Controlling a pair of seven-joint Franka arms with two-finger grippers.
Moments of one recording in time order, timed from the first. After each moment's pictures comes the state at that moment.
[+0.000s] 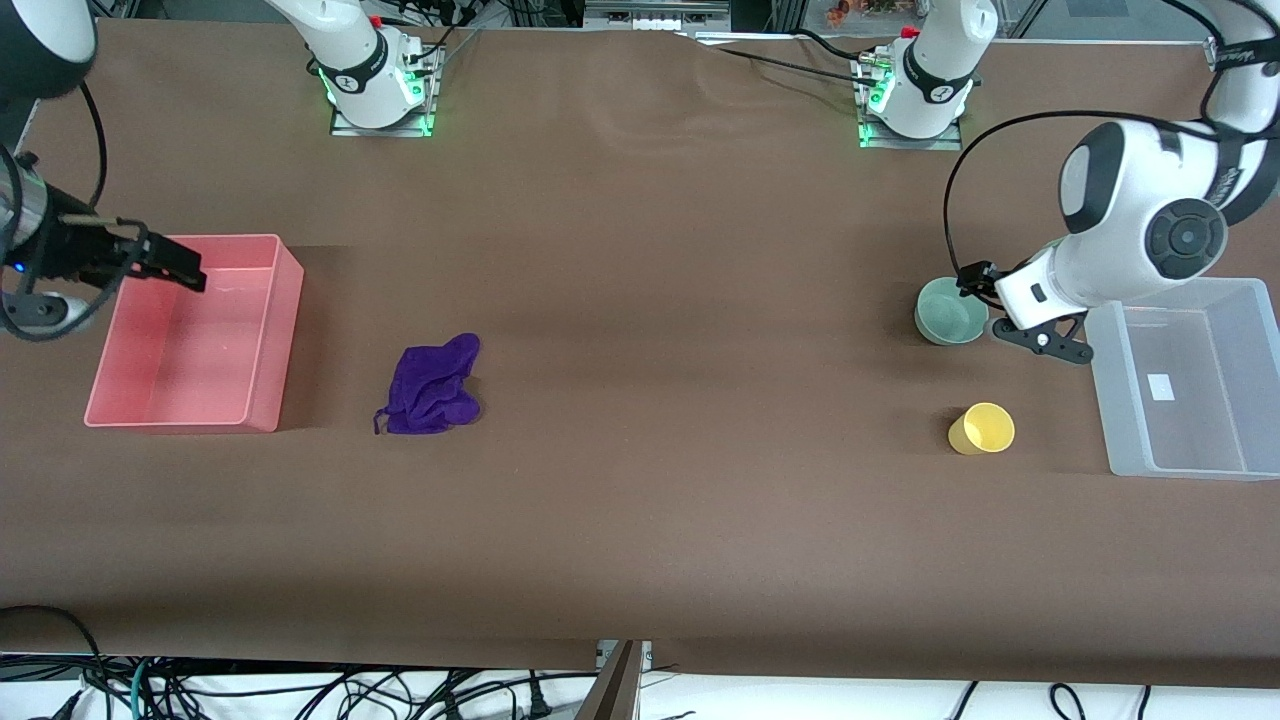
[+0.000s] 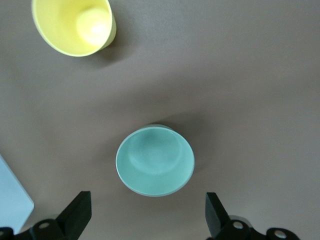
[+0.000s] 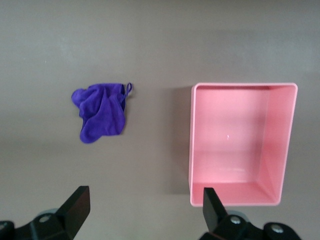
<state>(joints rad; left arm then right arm) -0.02 0.11 0.00 -2.17 0.03 2.06 0.32 0.06 0.21 -0.02 -1.41 -0.01 1.54 0.03</state>
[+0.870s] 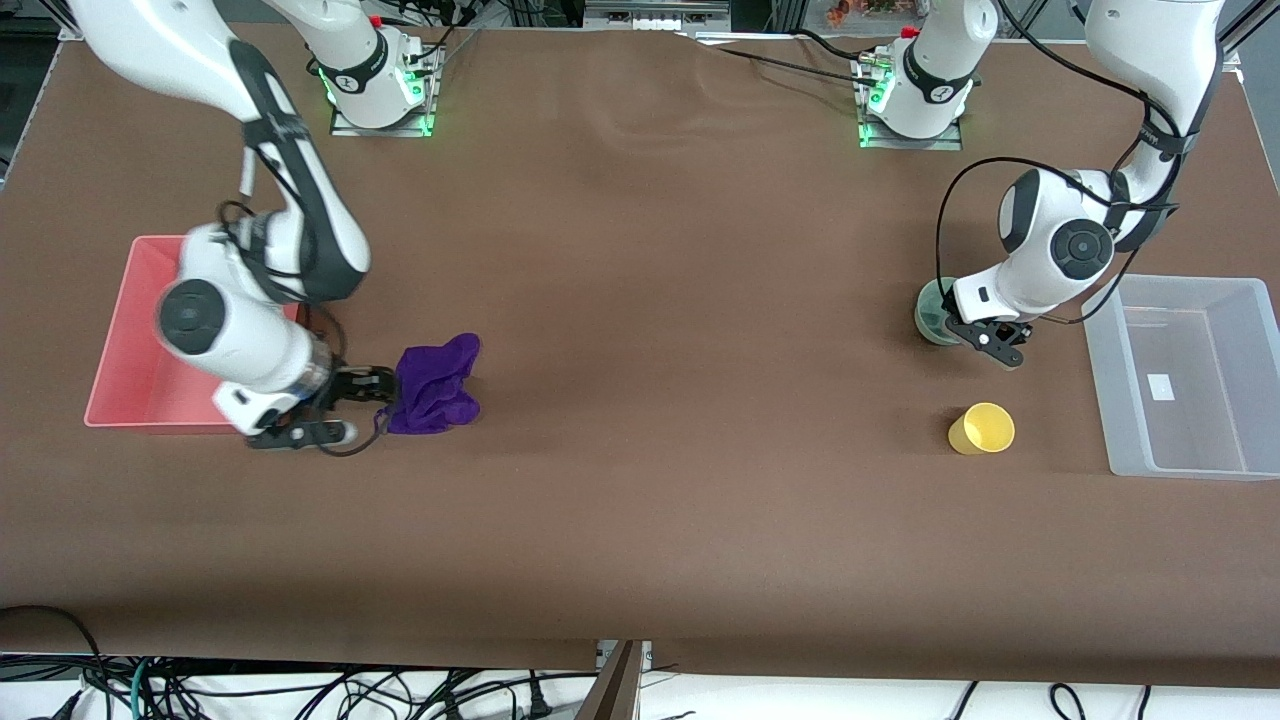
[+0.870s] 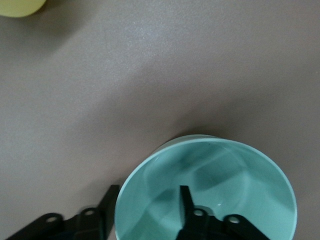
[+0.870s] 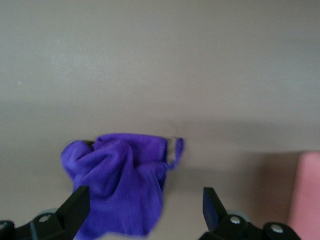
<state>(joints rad) 0.05 0.29 0.00 -2.41 0.17 2.59 0.50 0.15 0.49 0.05 -1.83 0.01 2.35 0.09</state>
